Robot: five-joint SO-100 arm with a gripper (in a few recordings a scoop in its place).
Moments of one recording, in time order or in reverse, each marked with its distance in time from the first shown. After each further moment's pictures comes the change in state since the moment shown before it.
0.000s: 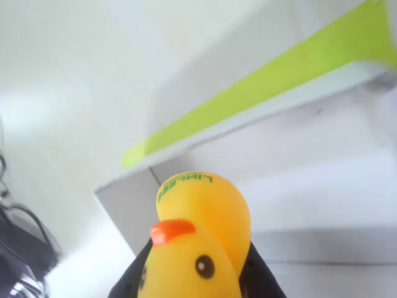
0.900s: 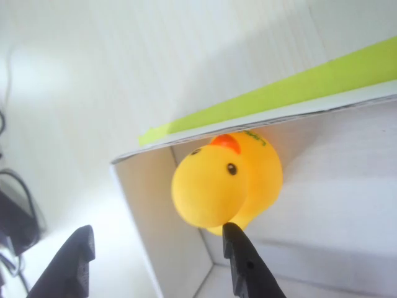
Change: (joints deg) arm -2.6 -0.2 4.1 -9.3 -6.2
